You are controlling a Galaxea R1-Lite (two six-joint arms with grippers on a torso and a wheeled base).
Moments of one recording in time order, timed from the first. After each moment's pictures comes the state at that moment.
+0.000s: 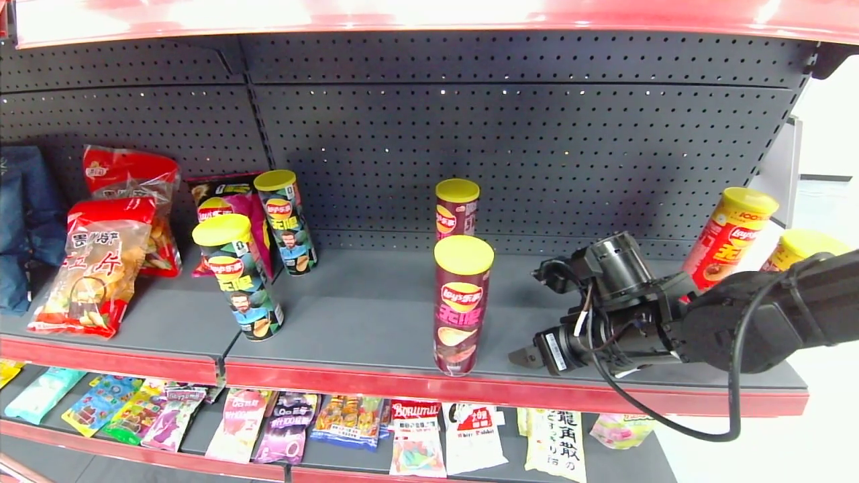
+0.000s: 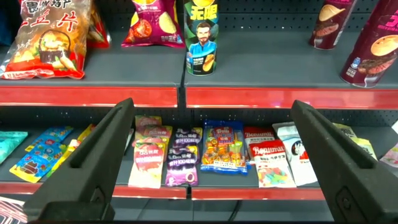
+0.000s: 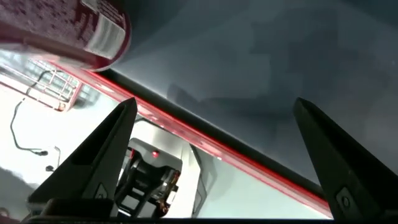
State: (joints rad) left arm 0.01 0.00 0.00 0.00 -0.07 0.00; right arm 0.52 1.88 -0.95 -0.06 -0.04 0.08
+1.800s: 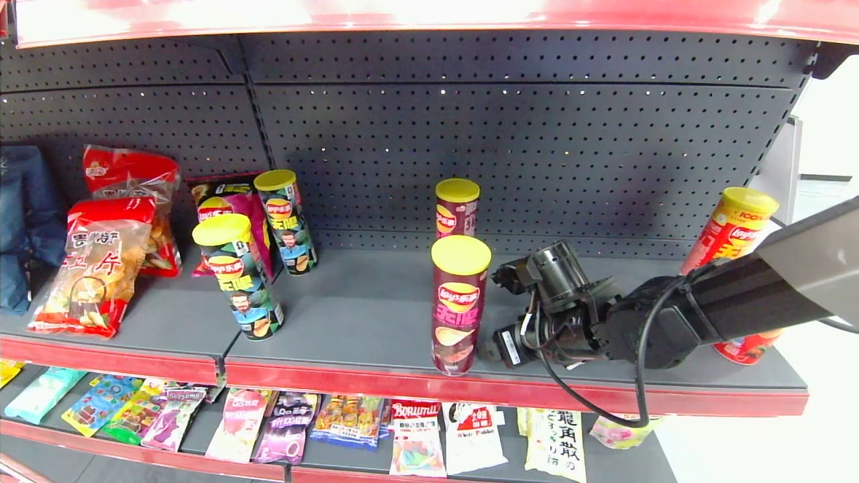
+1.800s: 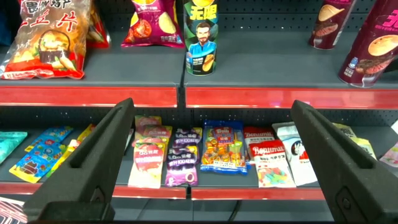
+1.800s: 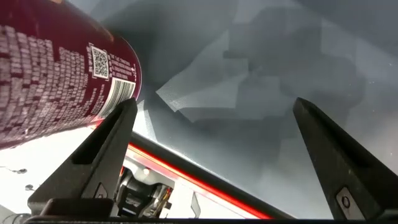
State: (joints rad) left arm 0.01 0.00 0.00 0.00 -0.07 0.00; right arm 0.60 2.05 -1.07 -0.11 -0.15 0.11
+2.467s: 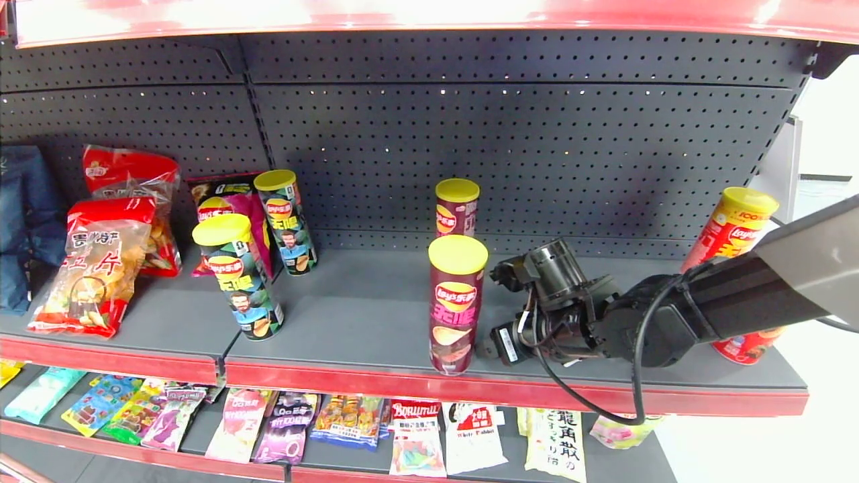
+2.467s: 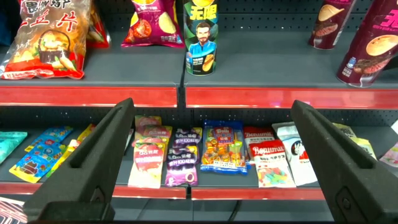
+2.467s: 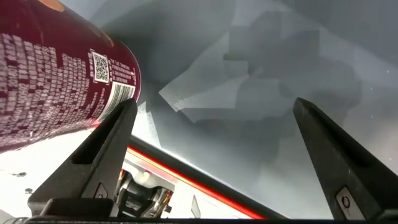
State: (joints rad) left arm 0.01 0.00 0.00 0.00 -0.07 0.00; right arm 0.60 2.05 -1.09 -0.11 -0.16 0.11
